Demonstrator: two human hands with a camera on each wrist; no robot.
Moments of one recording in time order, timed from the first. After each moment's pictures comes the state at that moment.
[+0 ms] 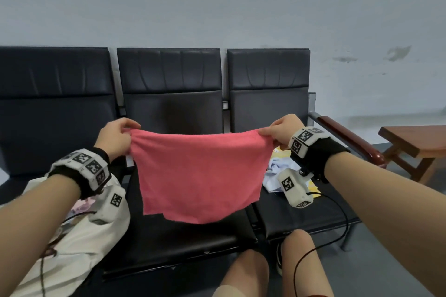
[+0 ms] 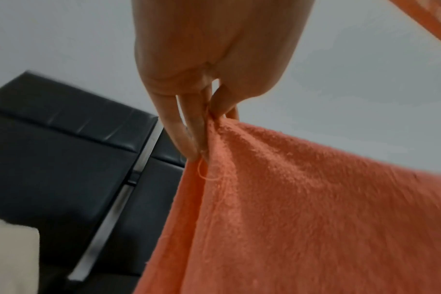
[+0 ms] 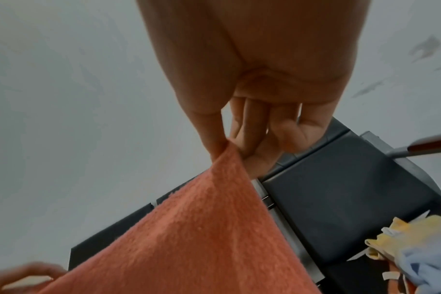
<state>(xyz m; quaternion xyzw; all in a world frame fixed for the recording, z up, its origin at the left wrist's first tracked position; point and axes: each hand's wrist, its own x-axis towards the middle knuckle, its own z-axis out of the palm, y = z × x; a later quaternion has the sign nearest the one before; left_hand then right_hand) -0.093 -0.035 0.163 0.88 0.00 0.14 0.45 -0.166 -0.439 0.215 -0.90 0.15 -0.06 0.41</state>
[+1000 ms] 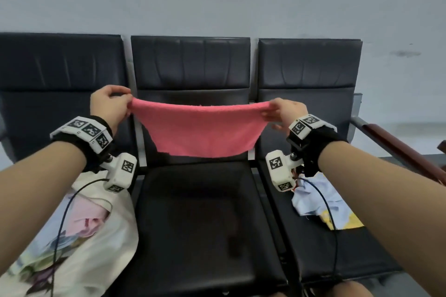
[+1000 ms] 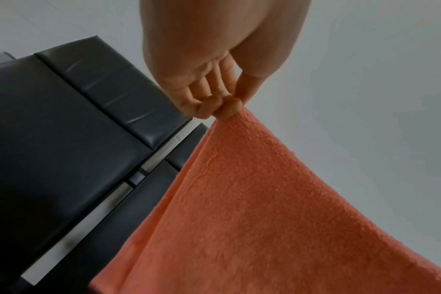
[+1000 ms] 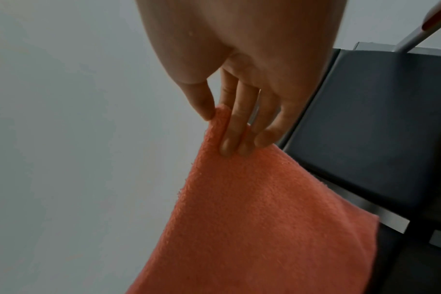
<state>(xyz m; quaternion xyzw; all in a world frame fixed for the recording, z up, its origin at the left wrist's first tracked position) 0.037 -0.012 0.201 0.75 0.13 0.25 0.60 -0.003 -0.381 0.214 -0.70 0.16 -0.07 0.70</state>
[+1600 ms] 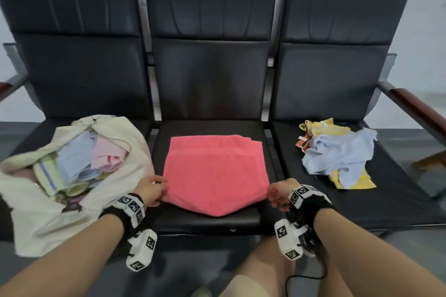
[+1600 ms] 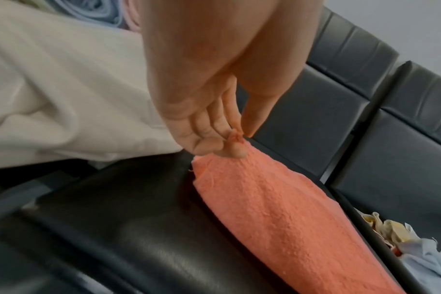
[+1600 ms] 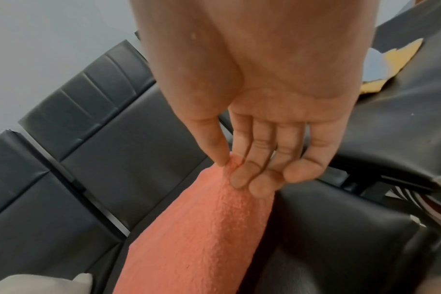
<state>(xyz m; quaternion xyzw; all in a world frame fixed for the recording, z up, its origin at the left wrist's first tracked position) -0.130 -0.025 -0.065 0.79 0.28 -0.16 0.52 -0.129 -0.386 -0.035 -0.79 0.30 0.26 0.48</state>
